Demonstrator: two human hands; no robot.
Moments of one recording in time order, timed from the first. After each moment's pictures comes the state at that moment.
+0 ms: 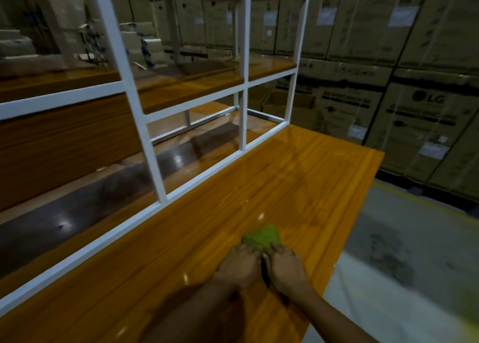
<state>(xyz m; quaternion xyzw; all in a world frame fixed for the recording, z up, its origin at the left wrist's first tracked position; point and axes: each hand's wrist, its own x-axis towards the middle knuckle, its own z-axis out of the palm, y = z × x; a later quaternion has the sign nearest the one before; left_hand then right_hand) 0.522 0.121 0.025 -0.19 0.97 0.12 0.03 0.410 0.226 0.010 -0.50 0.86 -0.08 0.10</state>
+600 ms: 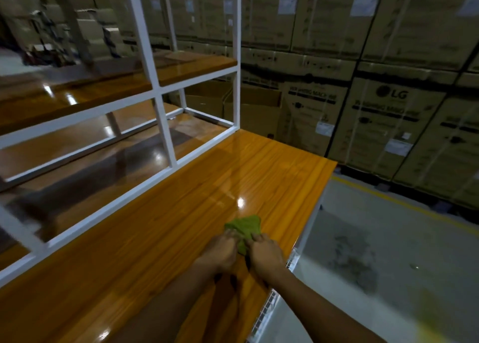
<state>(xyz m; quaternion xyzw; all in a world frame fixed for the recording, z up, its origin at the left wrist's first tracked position) 0.237 0.100 0.016 -0.22 0.96 0.15 0.05 0.136 0.218 0.018 -0.51 0.85 -0.01 0.13</state>
